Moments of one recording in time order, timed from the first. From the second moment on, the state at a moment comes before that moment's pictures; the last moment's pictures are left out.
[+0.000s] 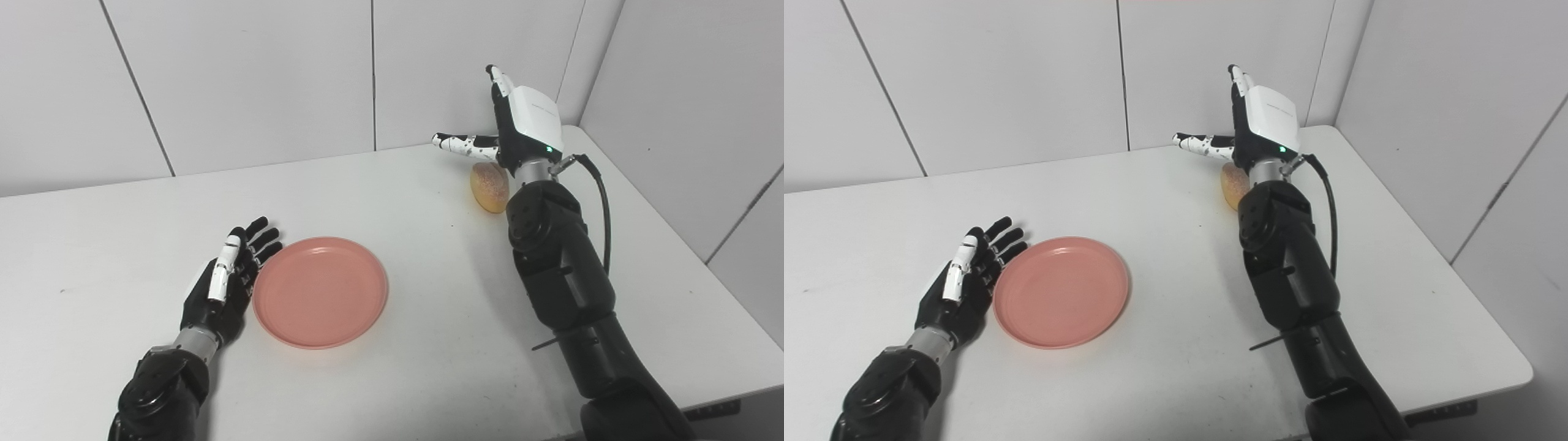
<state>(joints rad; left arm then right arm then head) -0.32 0.09 -0.03 0.15 -0.24 0.33 -0.24 -0.60 -0.22 -0.01 0.10 -0.98 0.47 0.14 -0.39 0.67</state>
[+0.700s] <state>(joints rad) -0.32 0.09 -0.03 0.15 -0.24 0.33 -0.24 -0.70 -0.20 -0.11 0.41 -1.17 0.47 0.22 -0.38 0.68</state>
